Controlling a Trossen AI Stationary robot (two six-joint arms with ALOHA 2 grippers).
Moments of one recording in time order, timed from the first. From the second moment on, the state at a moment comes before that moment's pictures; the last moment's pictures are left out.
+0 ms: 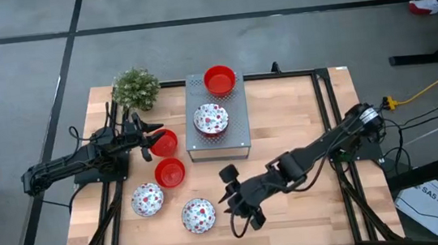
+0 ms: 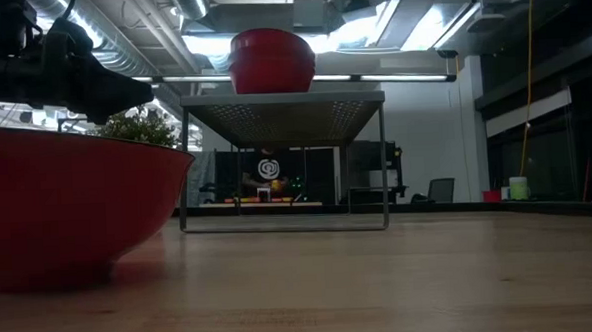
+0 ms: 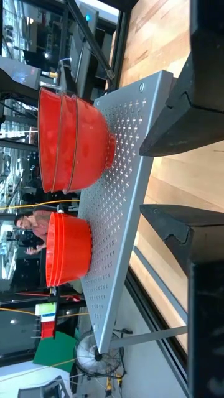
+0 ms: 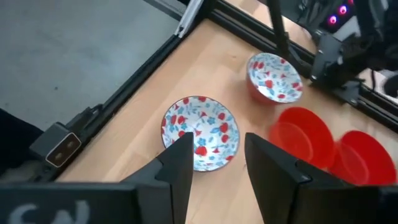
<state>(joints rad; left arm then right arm) 0.30 0.02 0.01 0.03 -0.03 -0.08 0.48 1.76 1.62 -0.45 0.18 -0.24</state>
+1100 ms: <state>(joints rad) 0.30 0.02 0.01 0.02 -0.03 -0.08 0.52 2.02 1.58 -0.19 0.19 -0.40</state>
